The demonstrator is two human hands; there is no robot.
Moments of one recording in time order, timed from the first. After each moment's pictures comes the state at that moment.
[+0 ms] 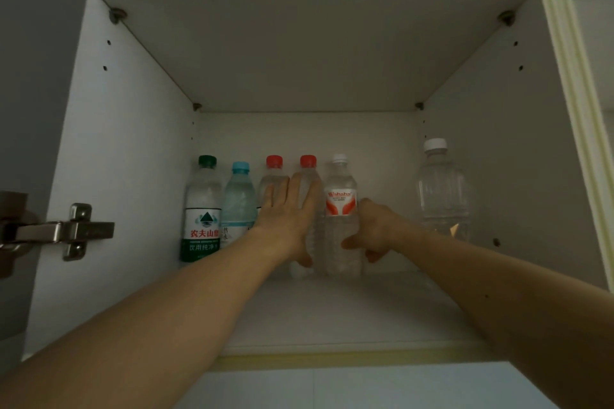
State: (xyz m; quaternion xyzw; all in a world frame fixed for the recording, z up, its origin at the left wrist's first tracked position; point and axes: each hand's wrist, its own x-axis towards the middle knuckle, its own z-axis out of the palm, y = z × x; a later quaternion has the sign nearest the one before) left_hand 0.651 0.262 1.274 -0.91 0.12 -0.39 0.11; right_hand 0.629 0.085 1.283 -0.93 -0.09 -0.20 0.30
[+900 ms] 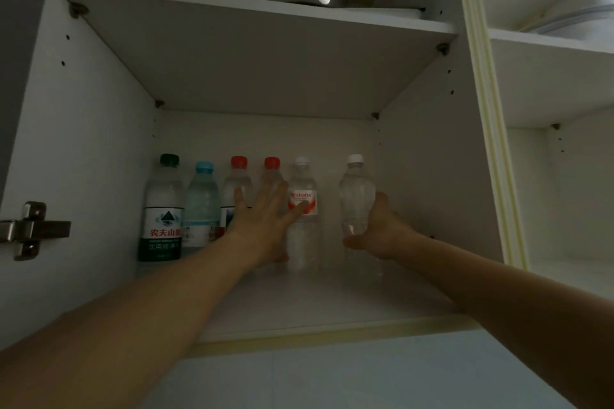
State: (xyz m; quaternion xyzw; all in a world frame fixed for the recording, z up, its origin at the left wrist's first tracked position) left_hand 0.649 0.246 1.266 -0.89 0.15 -0.39 0.19; right_hand 0.586 0.025 1.262 -0.89 -0.01 -0.30 0.33
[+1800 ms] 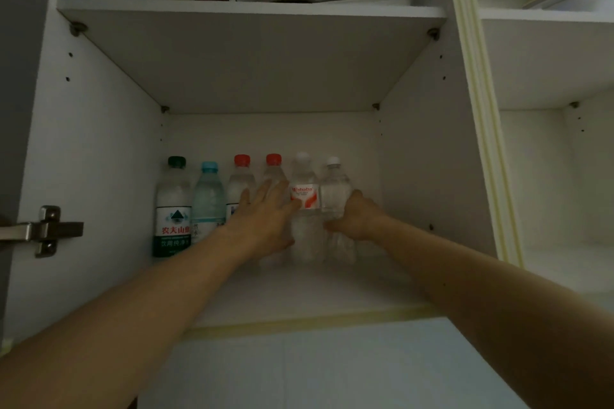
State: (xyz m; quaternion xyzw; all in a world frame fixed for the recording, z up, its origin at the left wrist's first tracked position) left_hand 0.629 0.250 1.273 -0.90 0.19 -0.38 0.12; right_hand 0.620 0.046 1.278 -0.92 -0.04 -0.27 0.28
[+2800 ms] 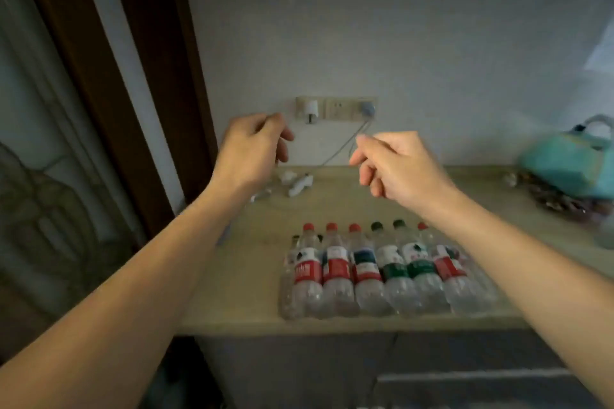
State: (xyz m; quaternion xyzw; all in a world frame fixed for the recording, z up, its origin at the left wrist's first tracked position) left_hand 0.163 0.219 0.946 -0.79 0.06 -0.20 -0.58; right_hand 0.150 0.005 0.936 -0.83 -0.13 -0.13 0.52
